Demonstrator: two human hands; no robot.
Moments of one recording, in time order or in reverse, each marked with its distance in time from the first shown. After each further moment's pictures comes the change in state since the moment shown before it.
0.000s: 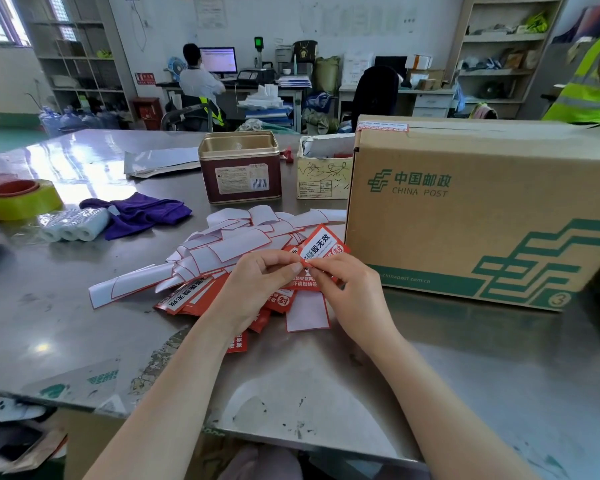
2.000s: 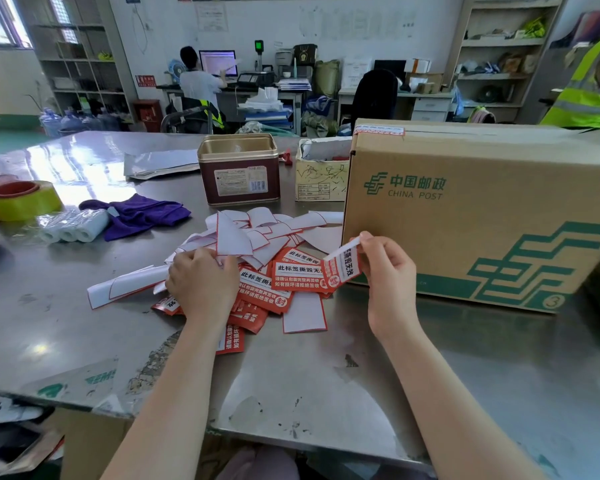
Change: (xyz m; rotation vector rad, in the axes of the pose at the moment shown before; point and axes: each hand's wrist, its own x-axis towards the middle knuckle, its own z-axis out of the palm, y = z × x) left_hand 0.014 -0.015 -0.030 0.942 0.789 -0.201; right_hand 0.011 -0.016 -0.031 0.687 0.295 0.536
